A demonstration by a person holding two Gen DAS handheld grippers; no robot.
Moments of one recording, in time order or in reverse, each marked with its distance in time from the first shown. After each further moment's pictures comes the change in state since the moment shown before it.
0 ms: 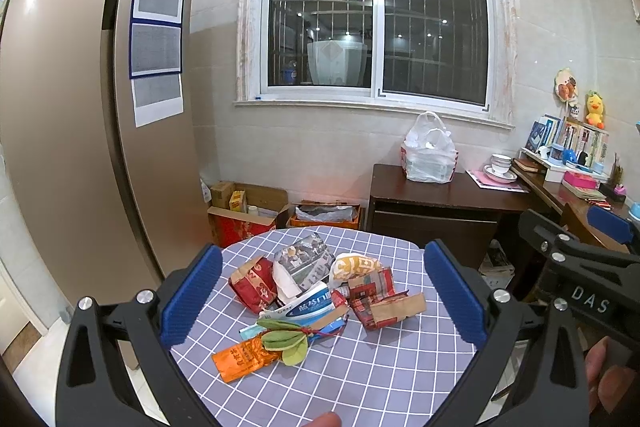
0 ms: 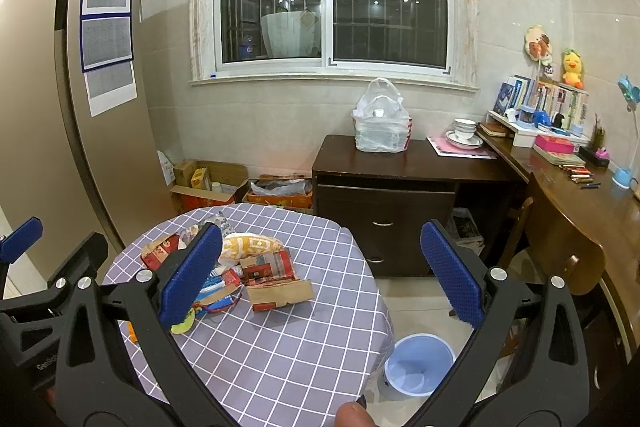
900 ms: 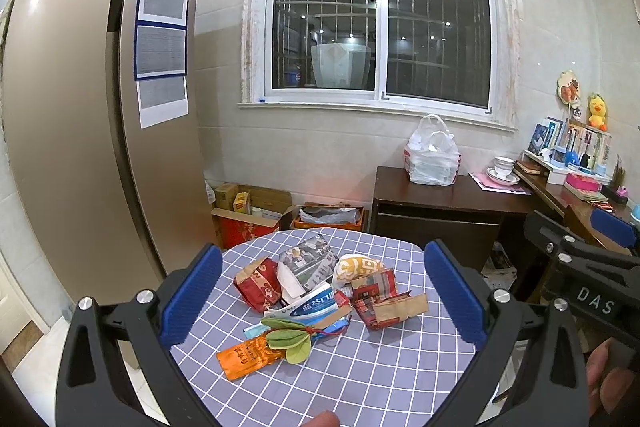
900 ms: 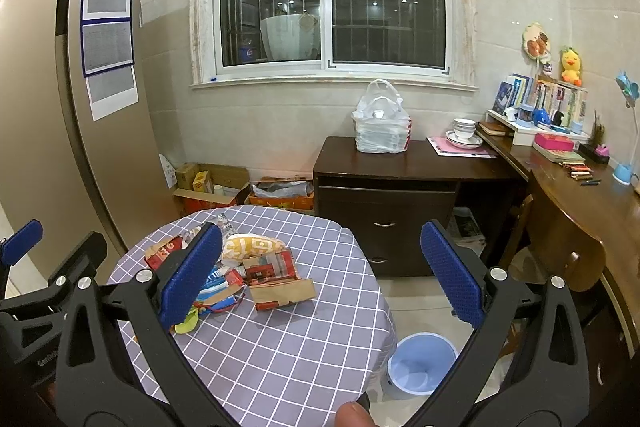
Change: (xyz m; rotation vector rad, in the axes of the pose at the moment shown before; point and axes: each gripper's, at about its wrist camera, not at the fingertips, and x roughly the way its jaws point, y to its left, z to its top) left arm 0.000 0.009 -0.004 -0.004 -0.014 0.008; right arm -0.006 -0.003 -0.003 0.013 -0.012 0.006
